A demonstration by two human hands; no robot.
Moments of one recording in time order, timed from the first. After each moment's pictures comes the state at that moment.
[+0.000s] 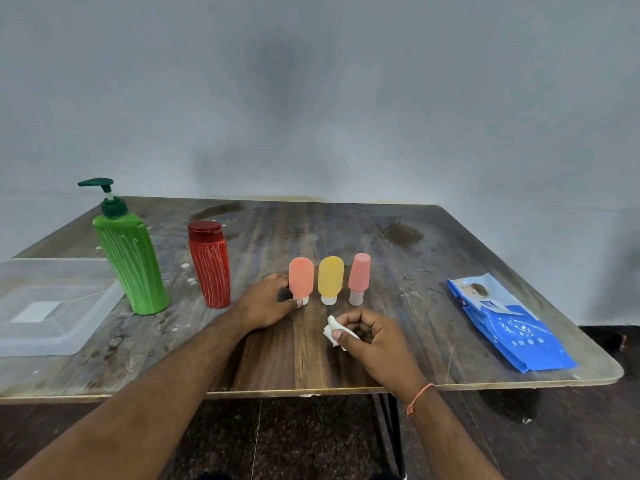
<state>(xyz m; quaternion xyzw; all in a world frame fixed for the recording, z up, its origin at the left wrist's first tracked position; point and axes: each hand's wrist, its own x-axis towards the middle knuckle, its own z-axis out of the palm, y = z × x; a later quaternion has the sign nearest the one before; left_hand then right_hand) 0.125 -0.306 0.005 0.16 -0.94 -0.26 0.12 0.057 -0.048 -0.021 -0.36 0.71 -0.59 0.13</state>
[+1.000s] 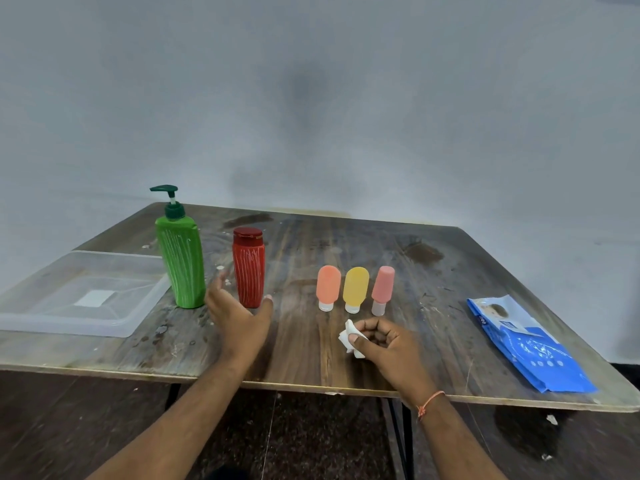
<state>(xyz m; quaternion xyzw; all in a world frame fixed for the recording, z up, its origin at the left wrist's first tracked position) 0.214 -0.297 -0.018 0.35 -0.67 -0.41 0.51 0.084 -0.057 -0.002 -0.31 0.69 -0.63 0.18</state>
